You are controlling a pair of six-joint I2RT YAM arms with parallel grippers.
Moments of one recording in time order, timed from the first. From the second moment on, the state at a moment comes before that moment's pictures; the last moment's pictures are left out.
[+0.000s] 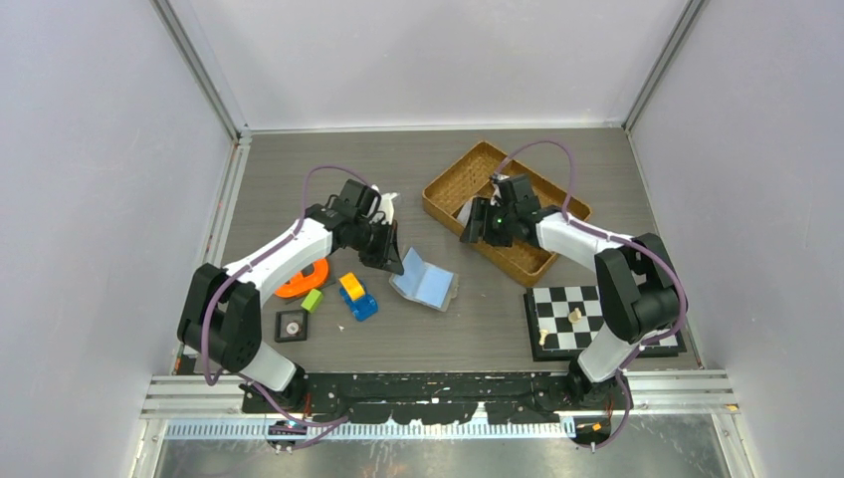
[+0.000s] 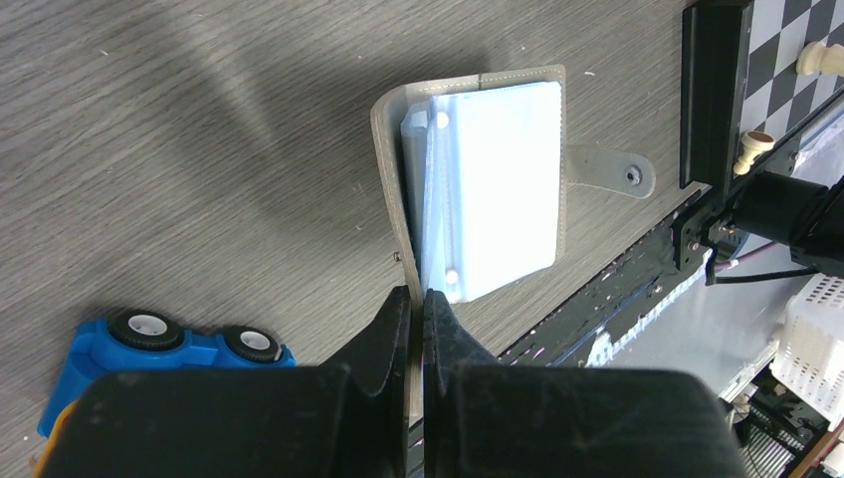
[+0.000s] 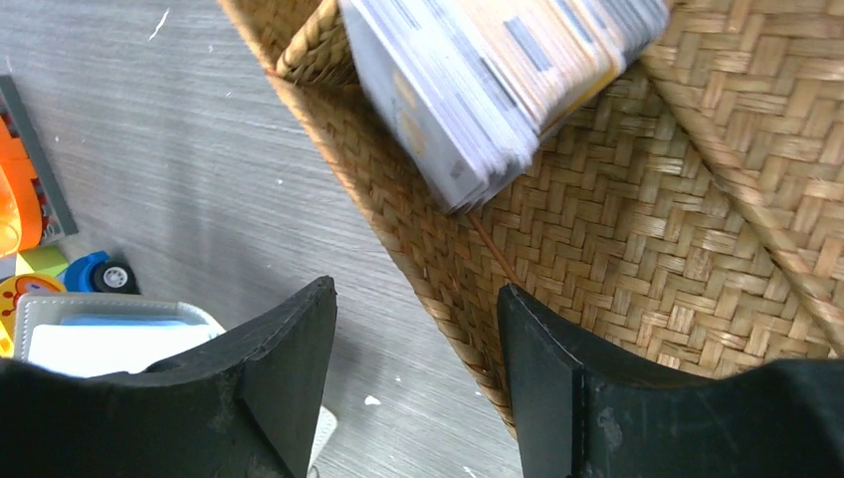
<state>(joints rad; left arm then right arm) -0.49 1.52 1.07 -0.60 0.45 -0.32 0.36 1.66 0.99 -0.18 -0.24 0.47</state>
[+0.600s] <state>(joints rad) -0.48 1.54 1.07 -0.60 0.44 -0.31 0.43 1.63 1.27 -0.43 -0.06 0.30</state>
